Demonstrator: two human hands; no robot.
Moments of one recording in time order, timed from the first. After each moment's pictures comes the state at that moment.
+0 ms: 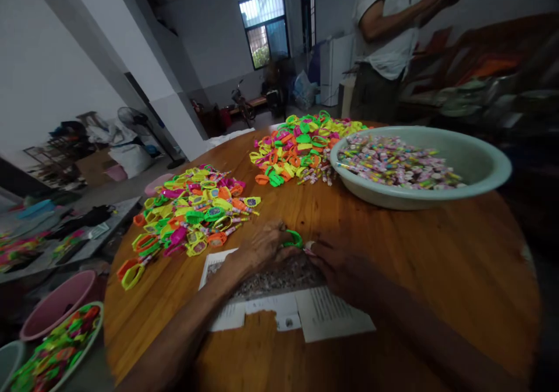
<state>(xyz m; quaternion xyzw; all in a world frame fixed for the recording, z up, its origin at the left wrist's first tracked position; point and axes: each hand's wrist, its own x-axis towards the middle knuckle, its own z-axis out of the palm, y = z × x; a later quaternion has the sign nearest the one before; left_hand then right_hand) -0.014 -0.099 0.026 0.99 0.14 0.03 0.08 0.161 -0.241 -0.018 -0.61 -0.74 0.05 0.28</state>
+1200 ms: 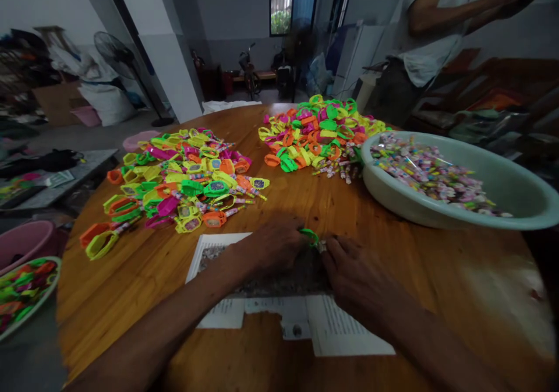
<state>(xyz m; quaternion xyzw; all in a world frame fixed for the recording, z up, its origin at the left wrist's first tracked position) -0.022 -0.089 0.010 0.99 0.09 0.03 0.10 0.137 -0.229 -0.008 -0.59 -0.80 -0.14 -0.01</state>
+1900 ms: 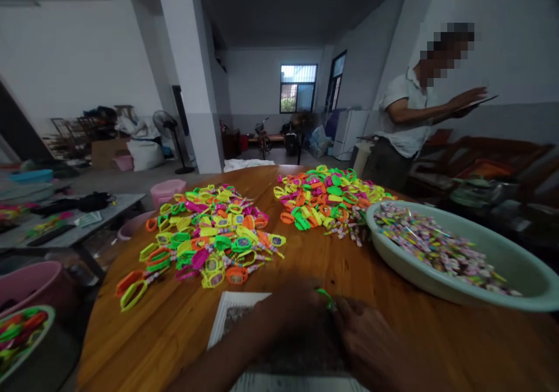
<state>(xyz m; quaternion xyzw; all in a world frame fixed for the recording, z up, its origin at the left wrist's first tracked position) -0.024 -0.080 0.004 1.00 0.07 0.03 0.05 0.130 -0.210 -0.026 -0.60 -0.79 -0.14 0.02</state>
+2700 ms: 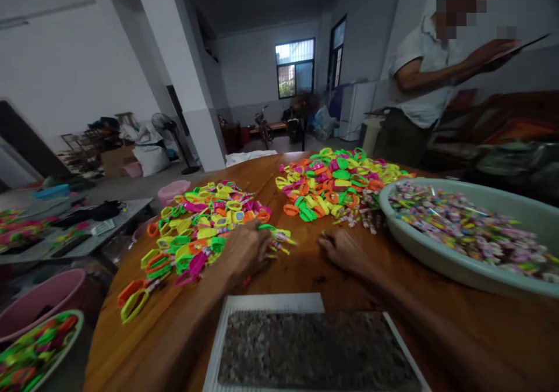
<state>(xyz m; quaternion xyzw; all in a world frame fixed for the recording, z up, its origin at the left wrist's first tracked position) -0.090 0.010 0.045 0.93 0.34 0.12 -0.03 0.182 -0.061 -0.021 -0.72 -0.66 0.03 0.20</state>
